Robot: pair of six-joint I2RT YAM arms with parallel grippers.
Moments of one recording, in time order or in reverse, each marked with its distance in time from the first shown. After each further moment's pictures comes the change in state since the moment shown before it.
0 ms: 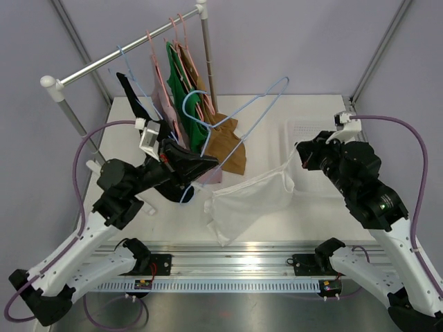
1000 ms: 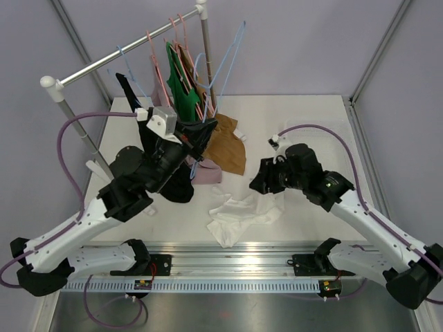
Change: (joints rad) left arm -0.329 0.246 0.270 -0.021 -0.830 0.583; right arm 0.095 0.188 -0.249 0.045 -0.458 0.034
